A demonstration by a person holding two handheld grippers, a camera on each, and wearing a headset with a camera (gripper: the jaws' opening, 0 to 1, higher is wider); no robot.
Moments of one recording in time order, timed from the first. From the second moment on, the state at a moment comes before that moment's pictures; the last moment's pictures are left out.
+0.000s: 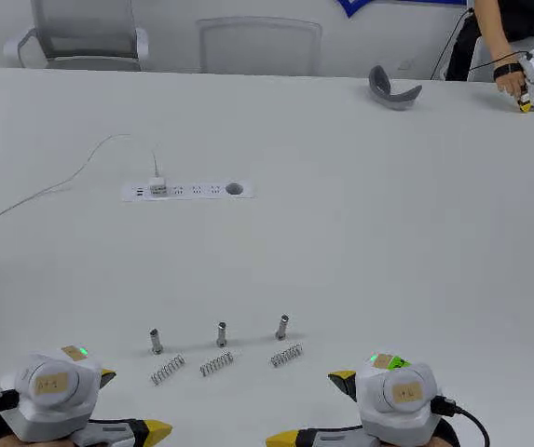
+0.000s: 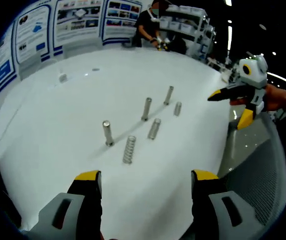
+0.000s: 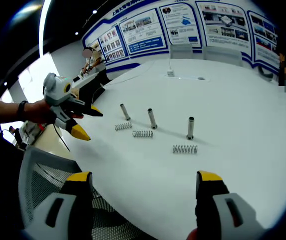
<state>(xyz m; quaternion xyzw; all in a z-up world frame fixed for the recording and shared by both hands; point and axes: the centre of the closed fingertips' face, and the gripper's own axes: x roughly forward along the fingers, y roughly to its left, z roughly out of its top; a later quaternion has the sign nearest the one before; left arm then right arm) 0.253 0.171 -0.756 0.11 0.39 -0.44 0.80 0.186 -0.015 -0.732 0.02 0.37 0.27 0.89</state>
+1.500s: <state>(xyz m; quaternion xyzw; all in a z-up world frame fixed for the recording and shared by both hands) 0.296 0.145 -0.798 0.14 0.42 -0.43 0.79 0.187 -0.018 -0.732 0.03 0.37 0.27 0.89</state>
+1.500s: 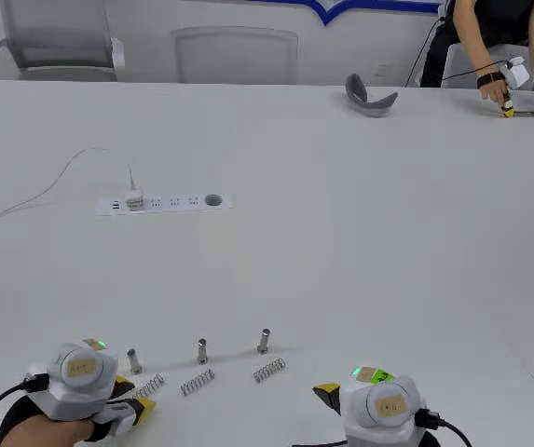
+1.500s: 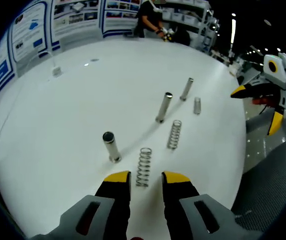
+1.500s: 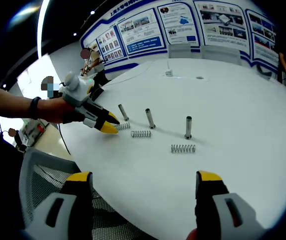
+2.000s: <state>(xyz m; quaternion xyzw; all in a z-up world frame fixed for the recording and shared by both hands) 0.300 0.143 -0.805 0.15 0.41 -0.42 0.80 0.185 -0.019 -0.735 0.03 0.38 0.27 0.89</state>
